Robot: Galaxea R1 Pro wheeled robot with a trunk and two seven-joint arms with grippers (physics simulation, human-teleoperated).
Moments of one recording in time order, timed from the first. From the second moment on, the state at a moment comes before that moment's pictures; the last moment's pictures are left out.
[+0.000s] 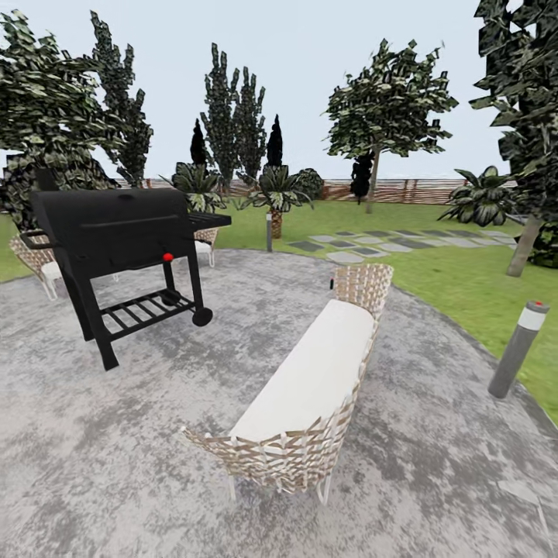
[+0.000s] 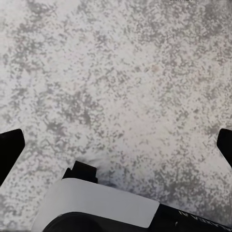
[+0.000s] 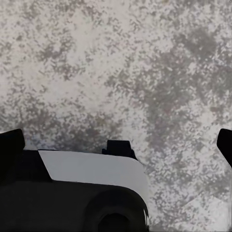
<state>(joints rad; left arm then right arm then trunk) -0.06 0.04 0.01 -0.17 0.43 -0.32 -0.11 -0.05 0.01 0.04 -0.28 0.03 -0.09 -0.07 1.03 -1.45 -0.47</state>
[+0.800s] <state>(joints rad) -0.06 0.04 0.01 -0.17 0.43 -0.32 -0.11 -0.05 0.02 0.09 -0.24 0.07 -0.09 -0.07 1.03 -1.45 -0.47</state>
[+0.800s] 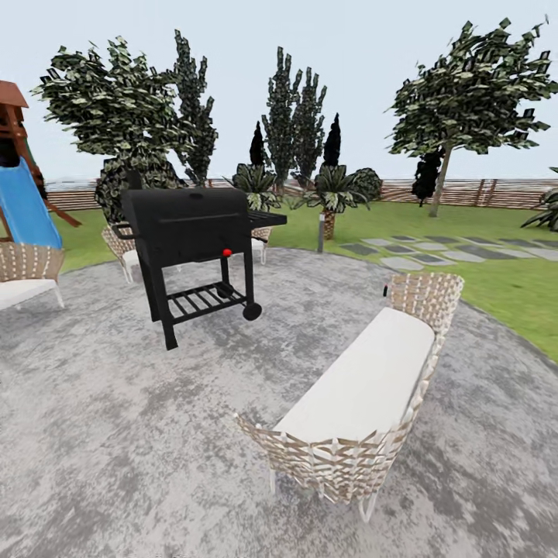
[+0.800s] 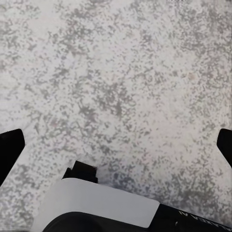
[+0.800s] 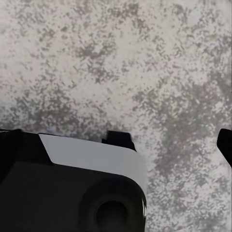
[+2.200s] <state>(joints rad) -0.06 0.04 0.01 -0.17 0.43 -0.32 -0.11 -0.05 0.02 0.08 -0.25 0.06 -0.09 -0.07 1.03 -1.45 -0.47</state>
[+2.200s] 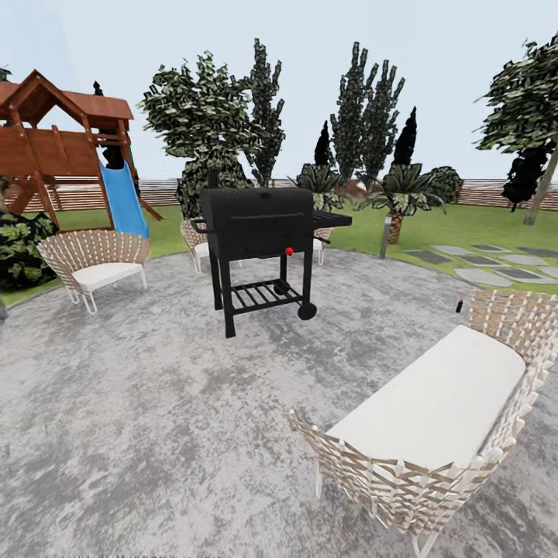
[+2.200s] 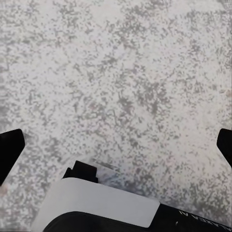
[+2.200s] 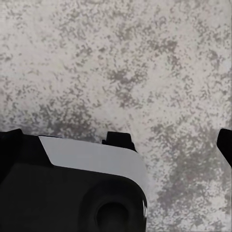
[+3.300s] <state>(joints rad) -0.06 0.04 0.01 -0.17 0.43 -0.32 -0.11 -0.05 0.02 0.08 -0.25 0.06 -0.09 -0.07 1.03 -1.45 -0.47</state>
